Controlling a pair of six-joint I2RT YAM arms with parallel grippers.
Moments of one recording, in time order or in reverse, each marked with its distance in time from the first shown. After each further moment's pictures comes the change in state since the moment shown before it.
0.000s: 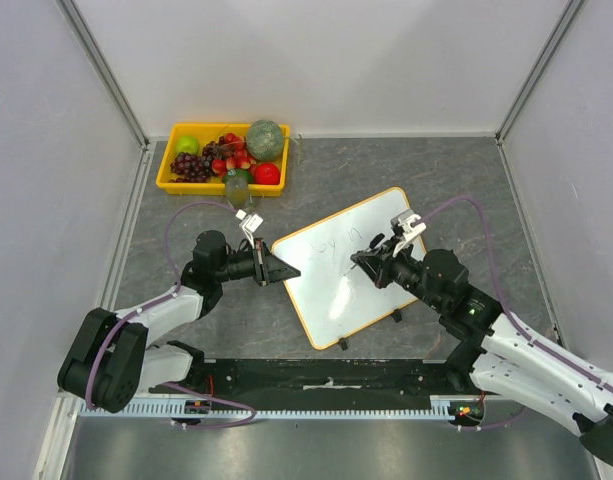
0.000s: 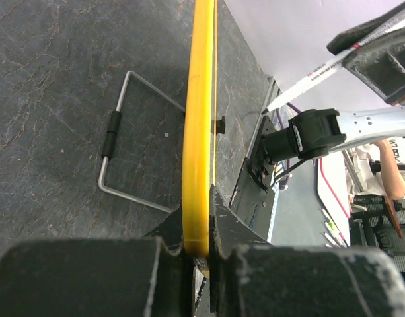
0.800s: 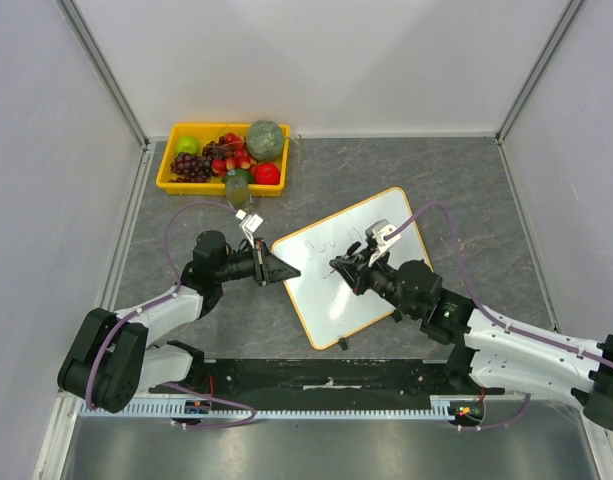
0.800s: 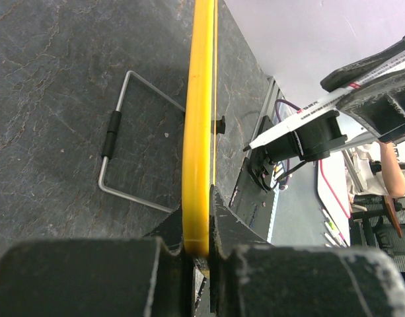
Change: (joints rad) left arm 0.000 0.000 0.000 0.000 0.000 0.000; right arm 0.221 0.136 -0.031 0.222 0.187 -0.041
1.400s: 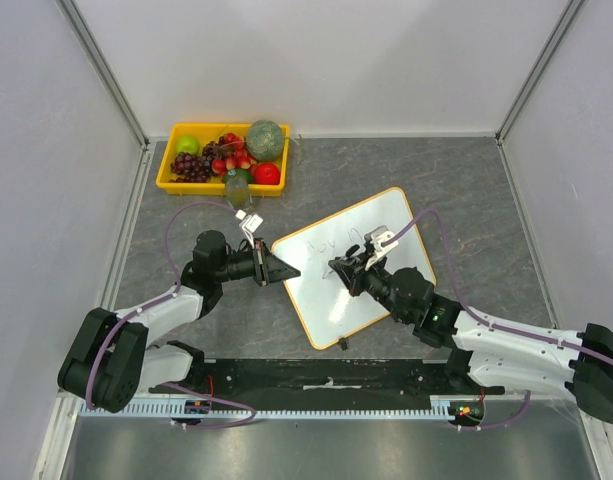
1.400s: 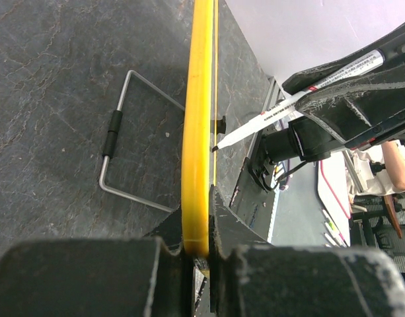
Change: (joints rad) left arm 0.000 0.000 -0.001 -0.001 -0.001 0.000; right arm 0.012 0.094 -0.089 0.199 0.085 0.005
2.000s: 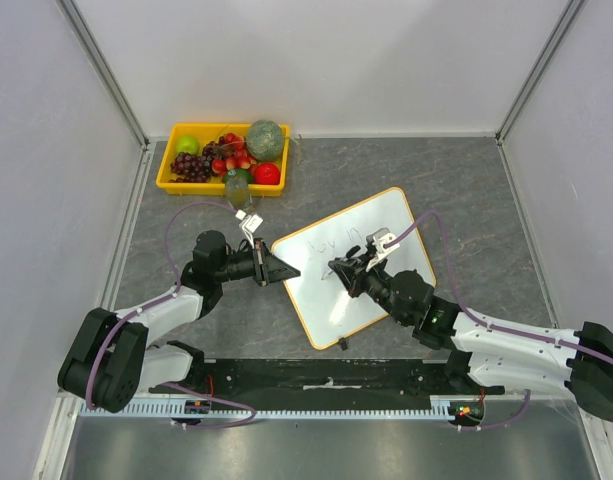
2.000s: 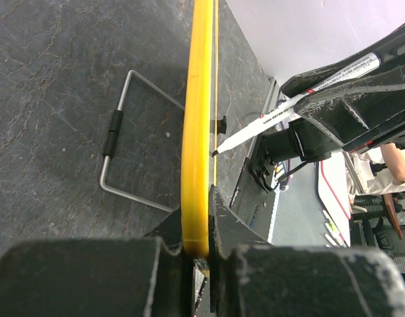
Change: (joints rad) left arm 0.000 0.000 -0.001 0.000 -0.002 0.000; right arm 0.016 0.010 -0.031 0.060 0.033 0.022
